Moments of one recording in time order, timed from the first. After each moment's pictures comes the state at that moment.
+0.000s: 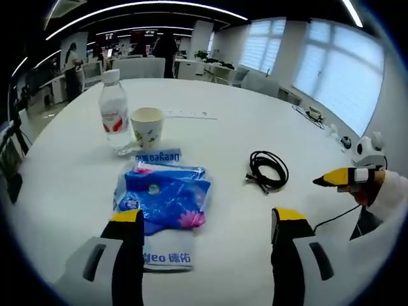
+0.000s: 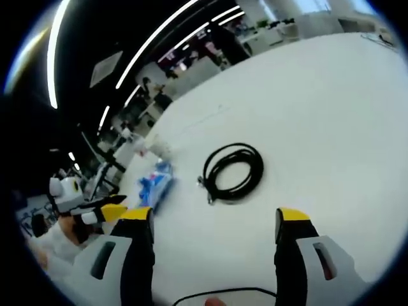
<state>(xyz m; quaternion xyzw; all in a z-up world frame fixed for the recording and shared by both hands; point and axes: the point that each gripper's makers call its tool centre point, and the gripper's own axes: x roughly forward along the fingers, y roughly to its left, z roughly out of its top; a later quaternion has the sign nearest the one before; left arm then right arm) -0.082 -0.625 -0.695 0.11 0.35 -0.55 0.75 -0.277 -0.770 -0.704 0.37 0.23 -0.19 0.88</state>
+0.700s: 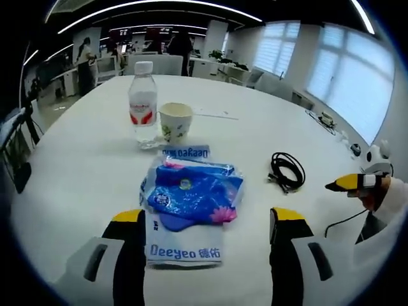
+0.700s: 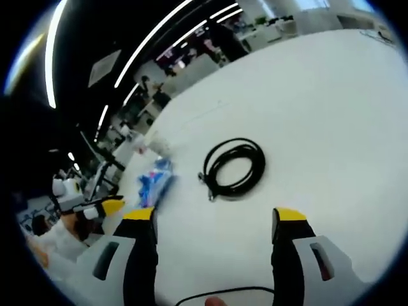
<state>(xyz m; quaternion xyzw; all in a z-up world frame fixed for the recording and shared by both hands) -0.046 -0.612 -0.697 0.10 0.35 -0.52 0.77 -0.273 -0.768 -0.706 0.38 0.24 -0.20 0.87</state>
